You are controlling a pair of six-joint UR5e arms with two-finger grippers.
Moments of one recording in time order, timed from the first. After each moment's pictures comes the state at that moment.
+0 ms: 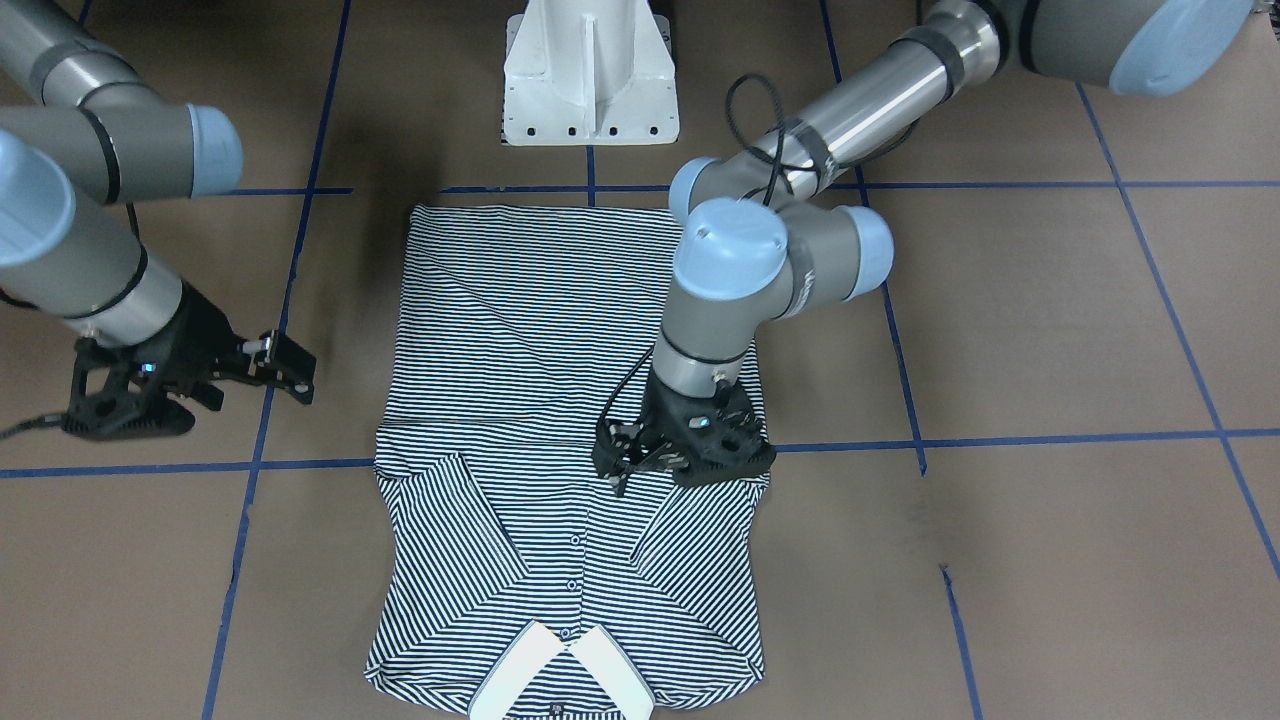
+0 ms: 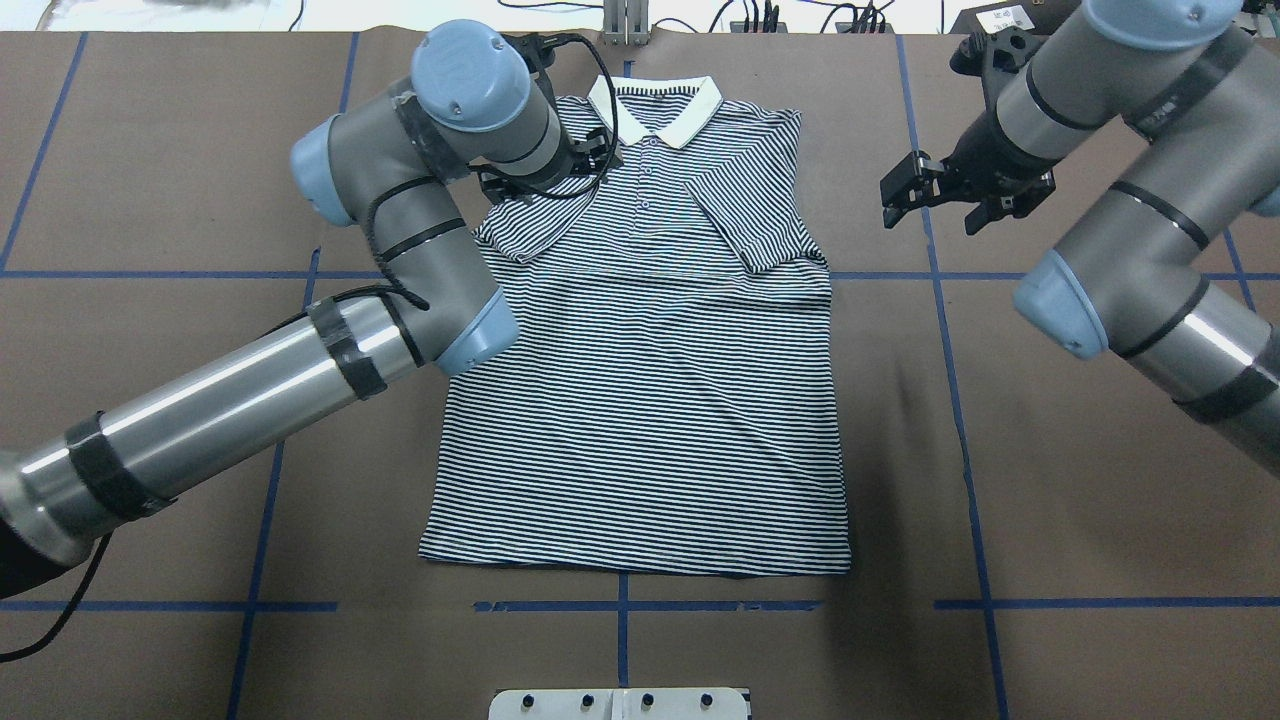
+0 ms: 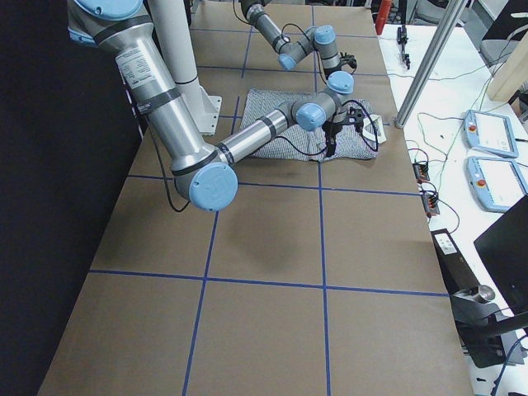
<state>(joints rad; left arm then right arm) -0.72 -2.45 -1.28 -1.95 -1.83 -1.34 0.95 -1.17 1.74 -1.45 2.22 0.92</state>
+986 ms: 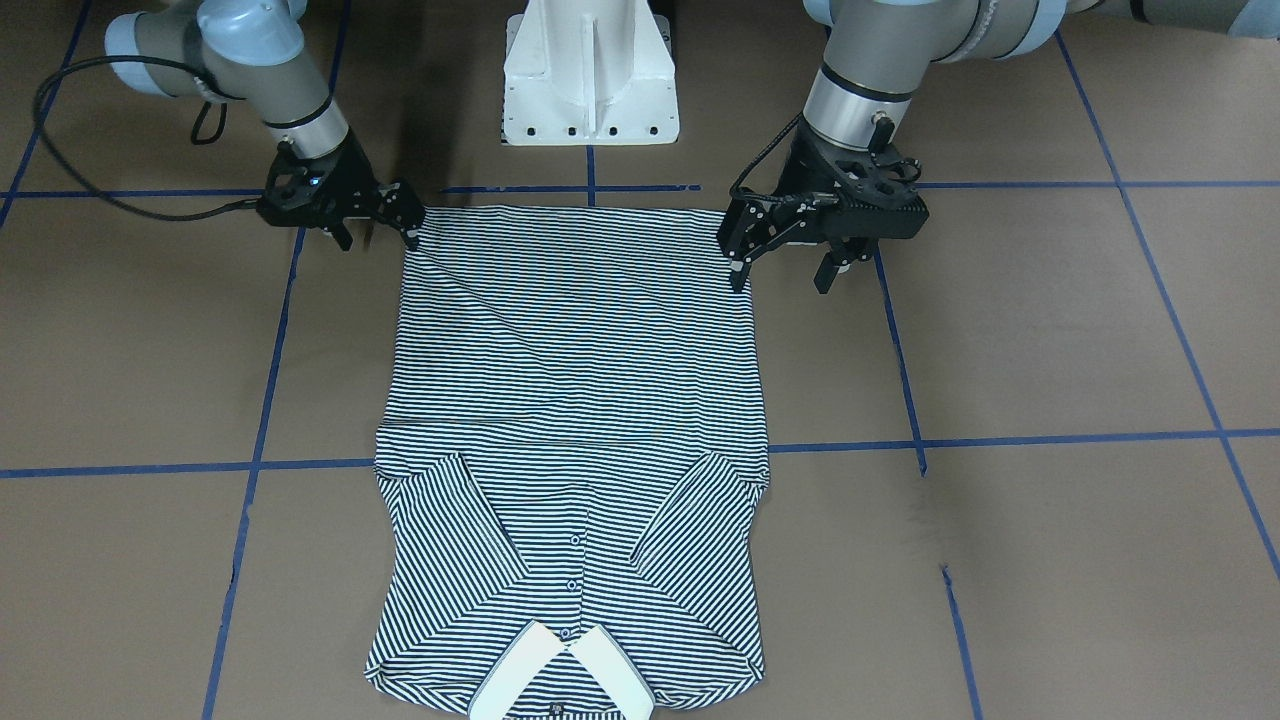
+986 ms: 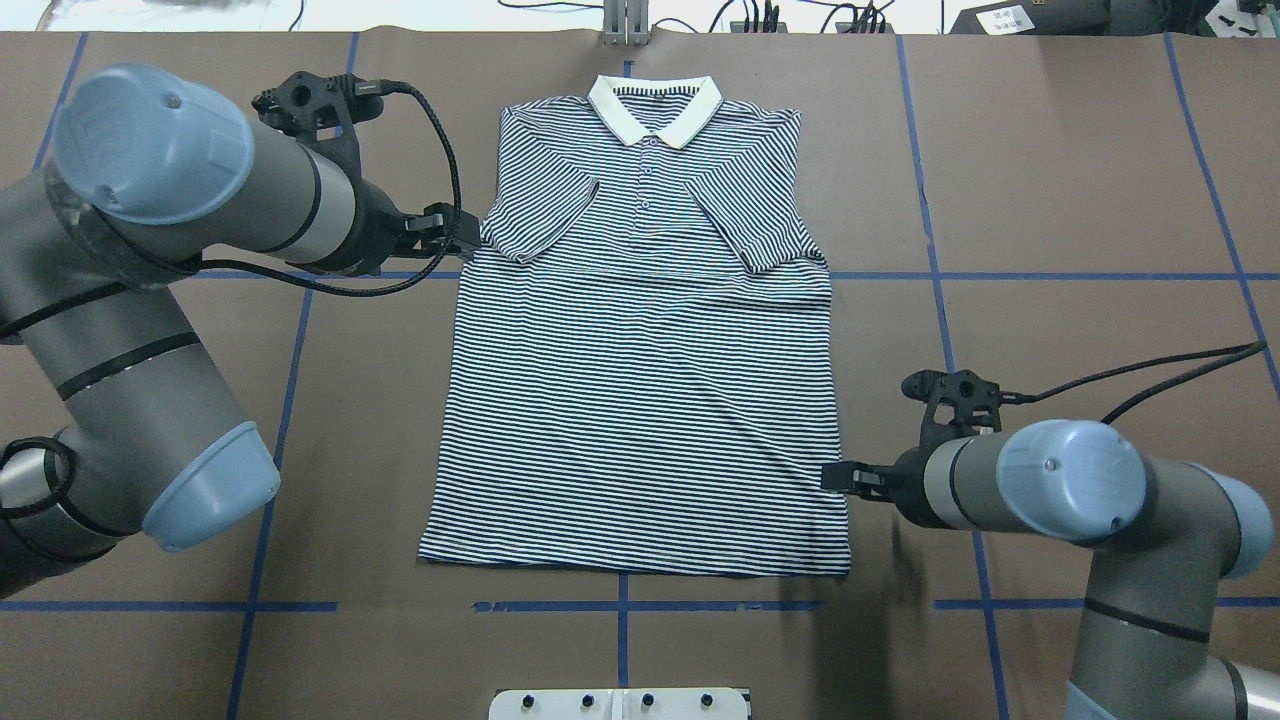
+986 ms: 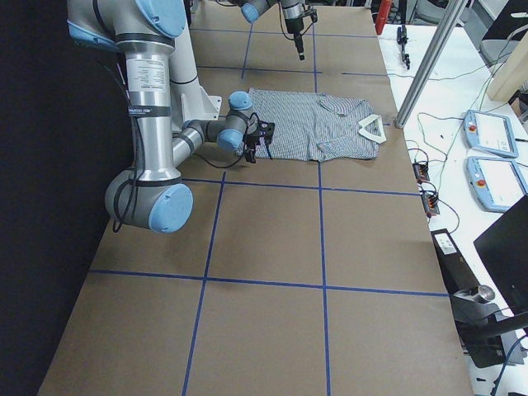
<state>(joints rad) -0.71 -2.08 -1.97 -1.65 -1.84 -1.24 0.34 -1.52 2.00 -1.14 1.68 1.52</state>
